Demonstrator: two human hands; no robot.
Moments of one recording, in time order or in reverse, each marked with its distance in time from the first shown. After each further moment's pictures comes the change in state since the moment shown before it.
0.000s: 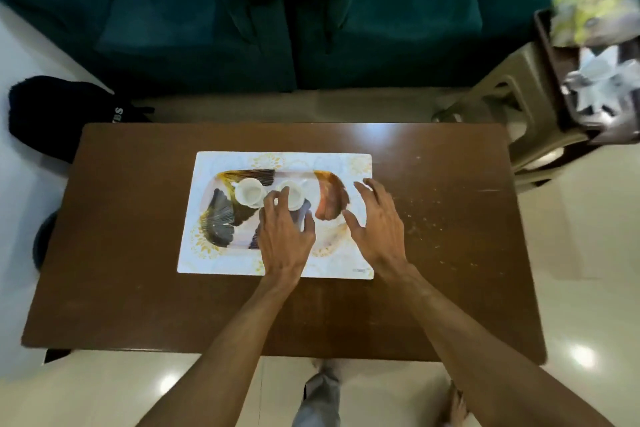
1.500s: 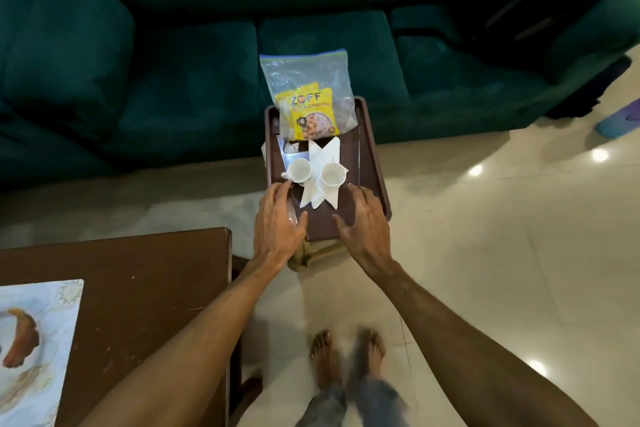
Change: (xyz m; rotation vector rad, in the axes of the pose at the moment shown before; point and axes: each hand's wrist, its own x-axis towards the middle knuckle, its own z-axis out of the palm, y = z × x) left_hand 0.046 0.621 0.355 -0.034 -0.217 0.193; right_hand 0.237 0.499 -0.447 0.003 0.094 0.087
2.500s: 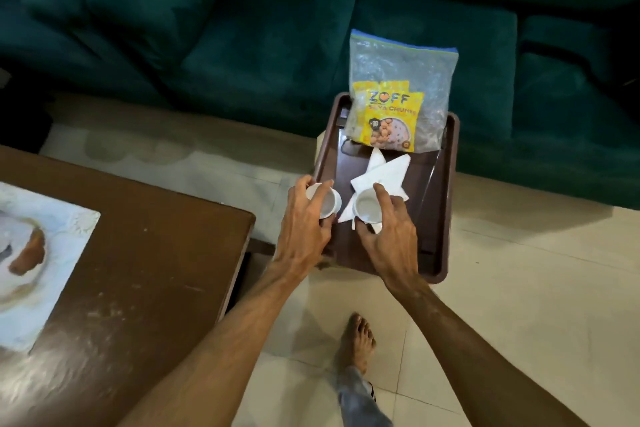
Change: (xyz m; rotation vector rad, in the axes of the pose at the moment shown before) left_hand 0.039 -0.032 0.027 -0.046 0.197 -0.057; right_hand 0.078 0.002 0.060 0.012 -0.138 -0.225
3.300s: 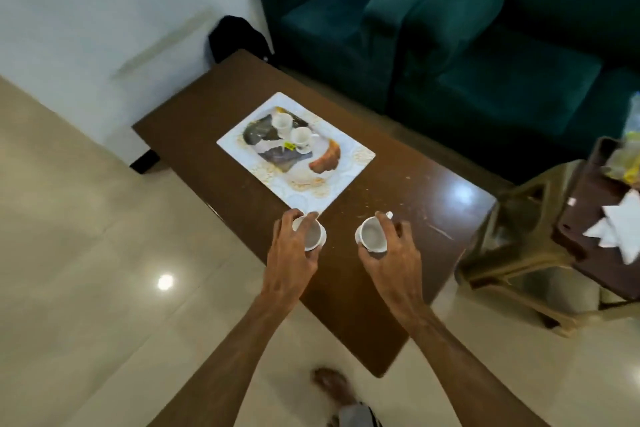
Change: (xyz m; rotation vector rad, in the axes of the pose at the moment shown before) left_hand -0.400 -0.307 -0.338 0.064 0.370 -0.411; right_hand -0.344 -0.368 0.207 0.044 -0.192 -0.410
